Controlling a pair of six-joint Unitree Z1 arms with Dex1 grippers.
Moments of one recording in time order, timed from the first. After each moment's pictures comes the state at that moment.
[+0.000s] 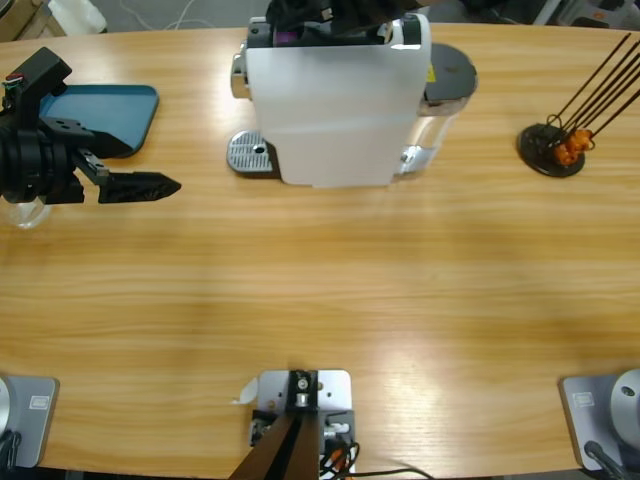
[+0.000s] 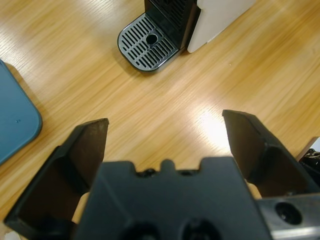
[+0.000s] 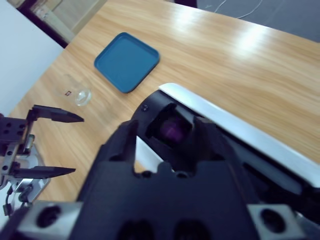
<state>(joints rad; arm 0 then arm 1) -0.68 1.35 -0.79 0.27 -0.06 -0.03 0.71 1.77 -1.34 0.14 0.22 0.26</state>
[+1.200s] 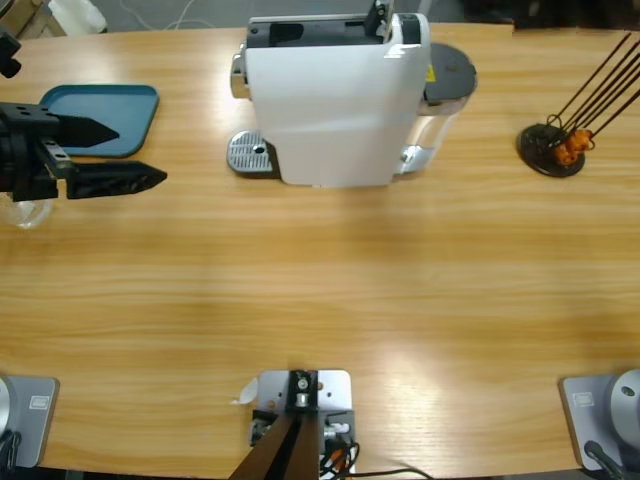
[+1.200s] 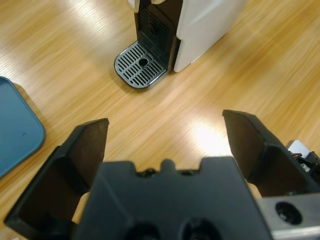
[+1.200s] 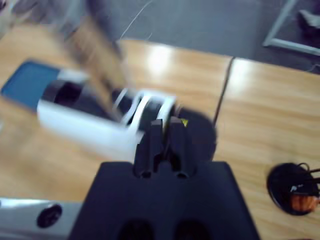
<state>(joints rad) -0.68 1.25 -0.79 0.25 -0.10 -0.03 0.81 1.43 -1.16 0.31 -0.39 0.36</state>
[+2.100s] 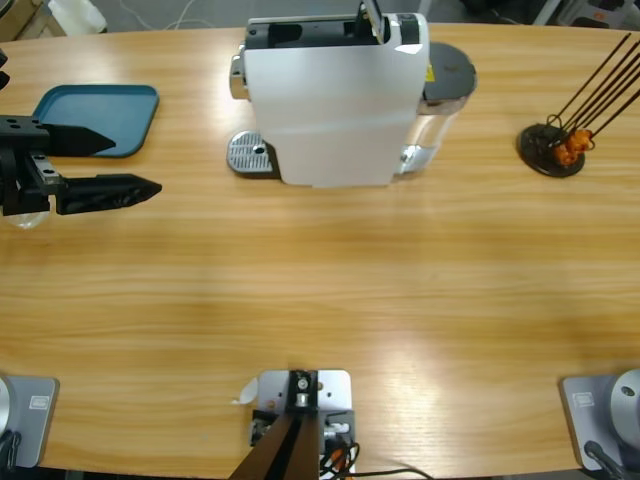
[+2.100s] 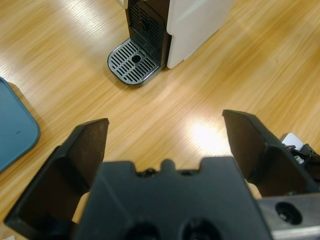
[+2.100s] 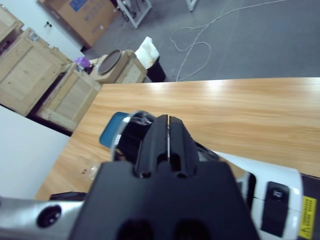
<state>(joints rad) -0.70 1.22 -0.77 0.26 -0.11 -0.03 0.83 1.64 -1.31 0.02 -0.16 0.56</state>
